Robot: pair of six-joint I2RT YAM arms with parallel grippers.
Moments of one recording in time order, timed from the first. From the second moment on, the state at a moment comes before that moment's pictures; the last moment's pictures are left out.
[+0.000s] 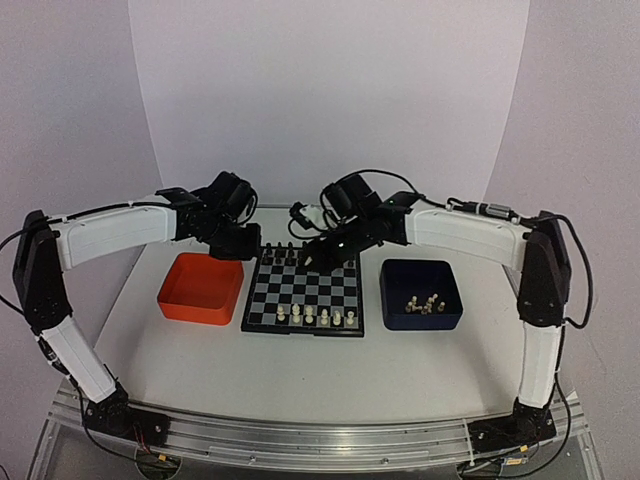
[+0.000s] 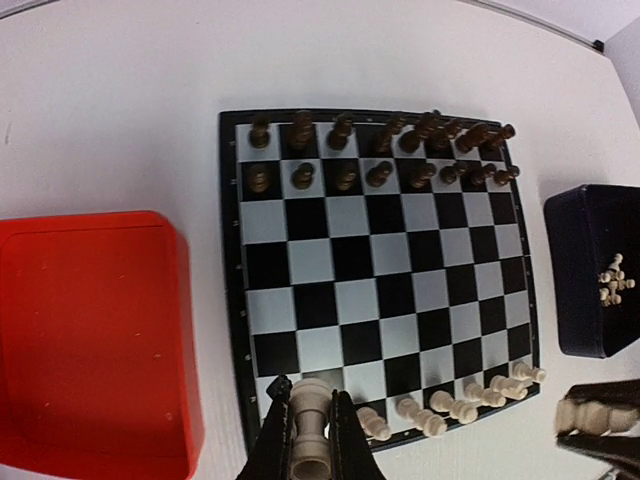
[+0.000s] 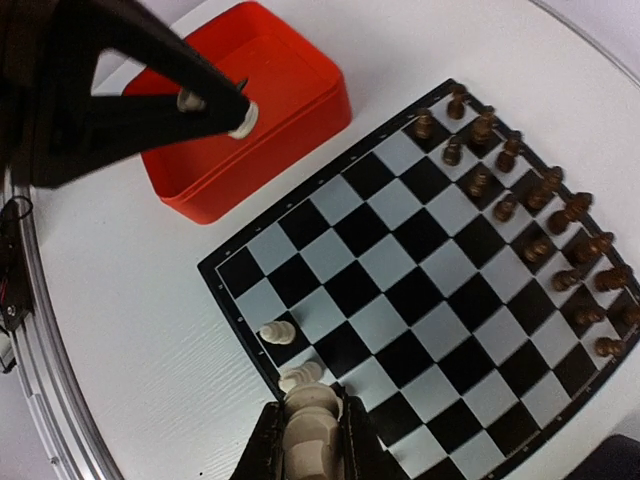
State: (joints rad) left arm -0.71 1.66 1.36 -0.61 -0.16 -0.55; right arm 0.84 1.98 1.72 -0.57 -0.23 0.08
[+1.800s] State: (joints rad) left arm -0.60 1.39 1.20 -0.78 -0.29 -0.55; right arm 1.02 2.52 2.30 -0.85 -0.12 -0.19
